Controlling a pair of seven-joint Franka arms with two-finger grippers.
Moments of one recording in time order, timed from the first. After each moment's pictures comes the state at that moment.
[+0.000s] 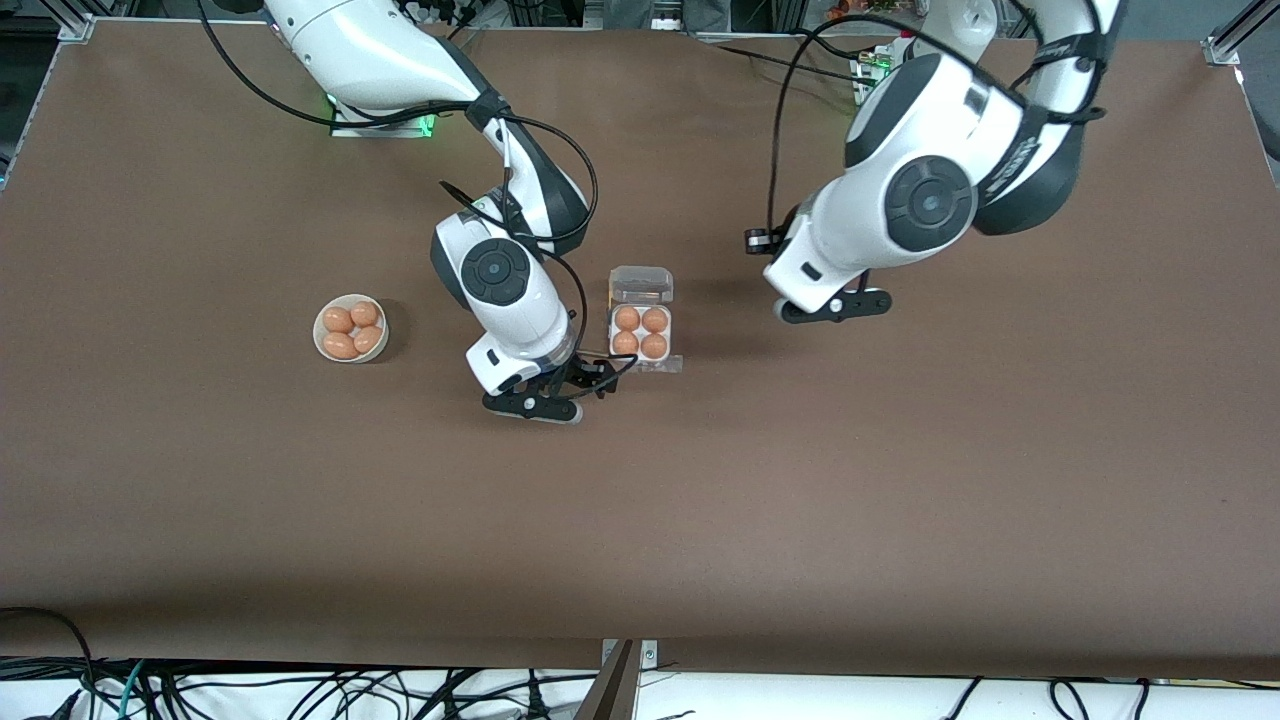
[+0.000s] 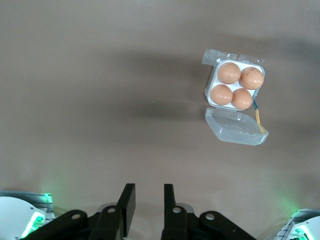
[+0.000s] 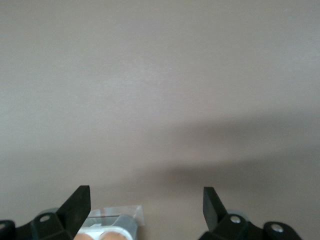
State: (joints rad) left arm -0.45 0.36 -0.06 -1.50 -0.31 1.54 -0.65; right arm 0.57 0.69 0.02 -1.47 0.02 2.27 0.74
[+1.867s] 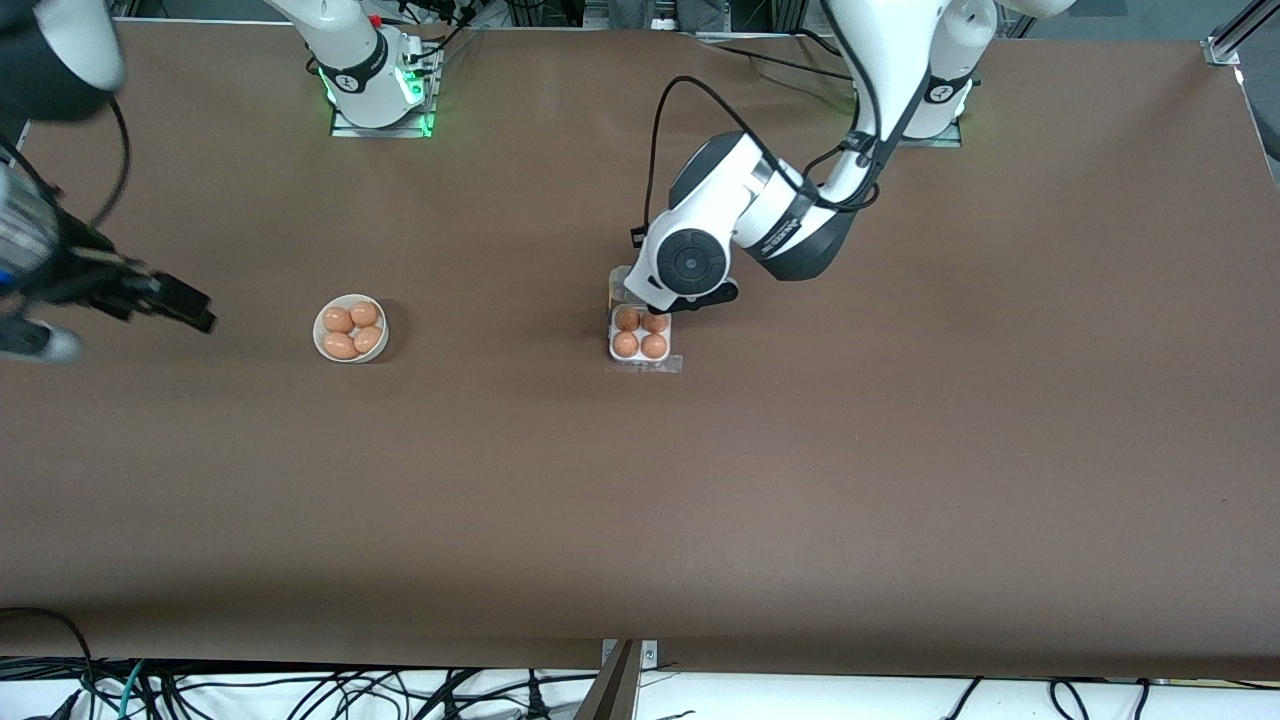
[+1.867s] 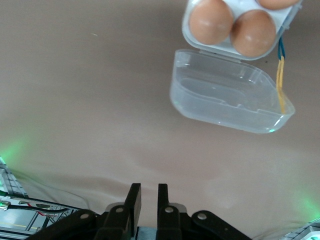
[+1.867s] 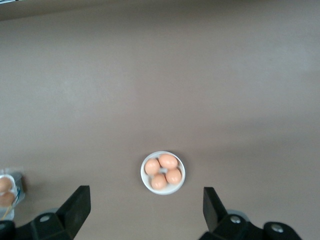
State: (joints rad) left arm -0.67 0.65 -0.06 -1.38 -0.40 1.54 -0.84; right arm 0.08 0.14 -0.06 -1.48 0.02 1.65 0.17
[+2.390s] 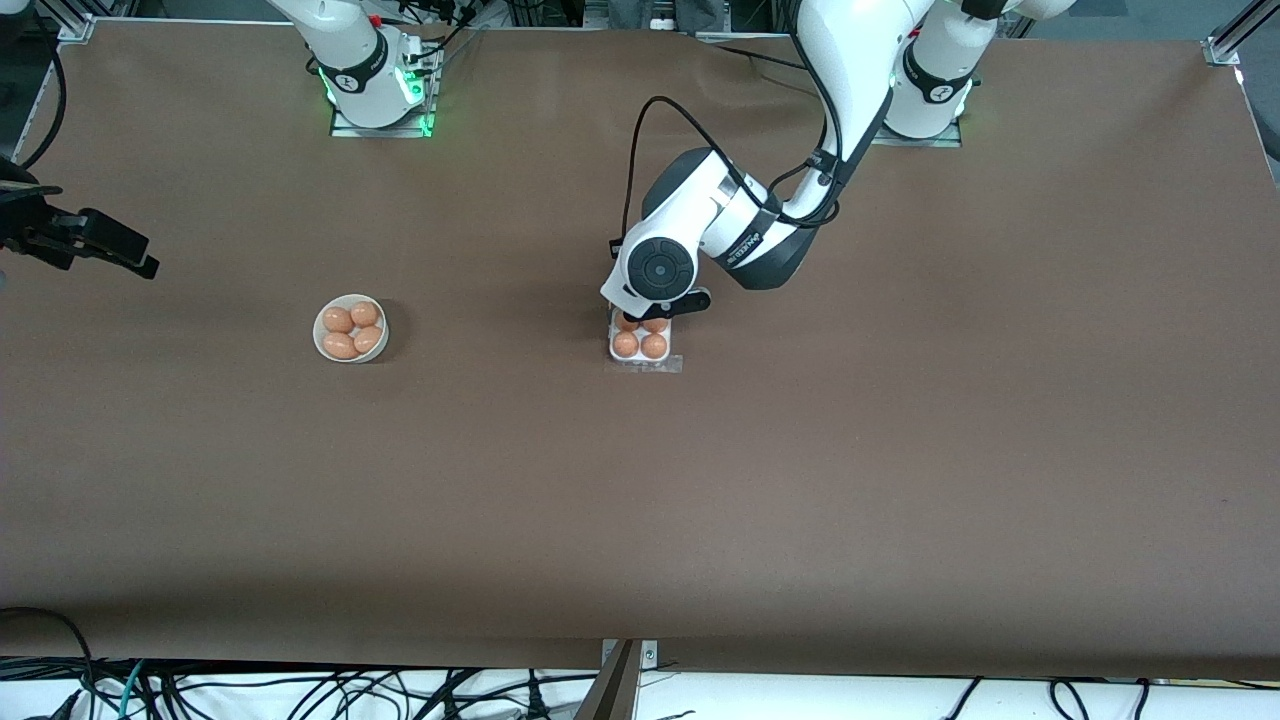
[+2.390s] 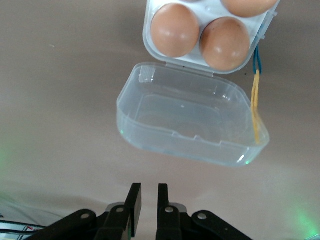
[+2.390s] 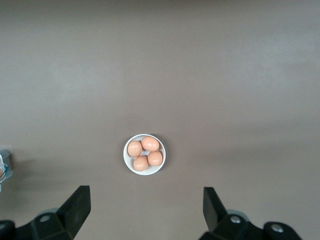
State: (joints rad) left arm -0.71 0.73 -0.06 -1.35 -0.41 1.64 -0.85; right arm 0.01 0.07 -0.05 -1.55 0.02 1.63 0.07
